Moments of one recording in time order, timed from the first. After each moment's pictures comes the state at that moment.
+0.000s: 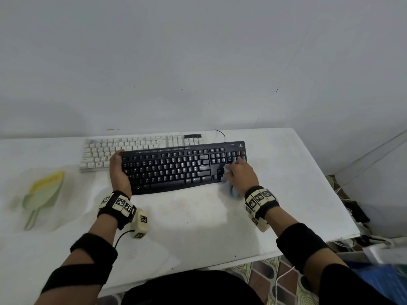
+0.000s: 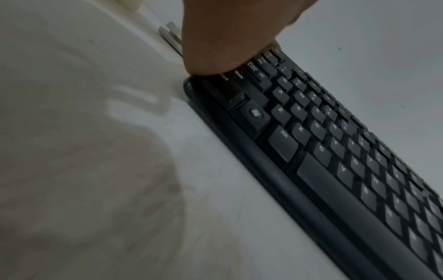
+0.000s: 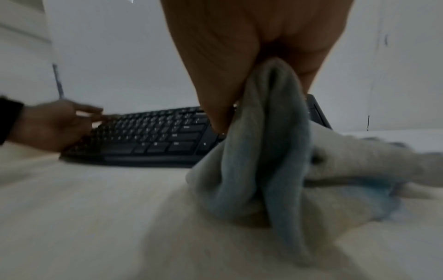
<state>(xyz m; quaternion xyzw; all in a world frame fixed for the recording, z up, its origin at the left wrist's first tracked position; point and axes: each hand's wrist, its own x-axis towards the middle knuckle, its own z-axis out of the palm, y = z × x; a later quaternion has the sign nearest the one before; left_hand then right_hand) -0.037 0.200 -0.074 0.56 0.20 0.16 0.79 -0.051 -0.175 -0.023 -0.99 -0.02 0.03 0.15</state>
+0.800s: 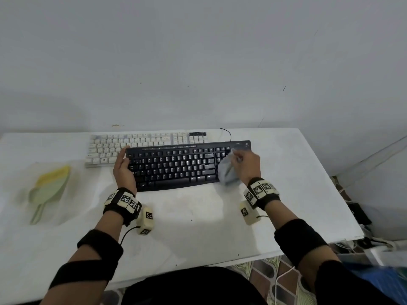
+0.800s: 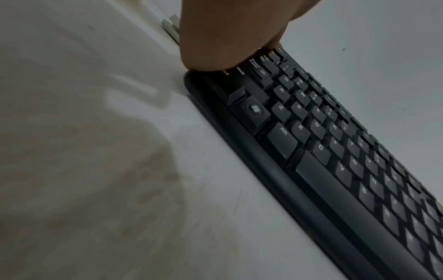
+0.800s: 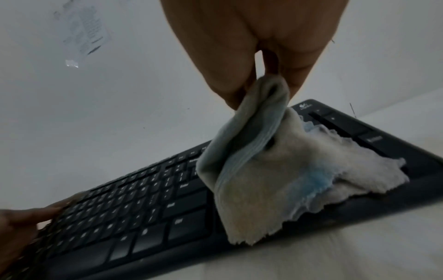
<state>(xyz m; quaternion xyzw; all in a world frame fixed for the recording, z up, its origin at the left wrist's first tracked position) -0.034 0.201 -0.085 0.50 0.23 0.19 0.81 -0.029 -0.161 -0.009 -0.96 0.06 -0.08 0.27</state>
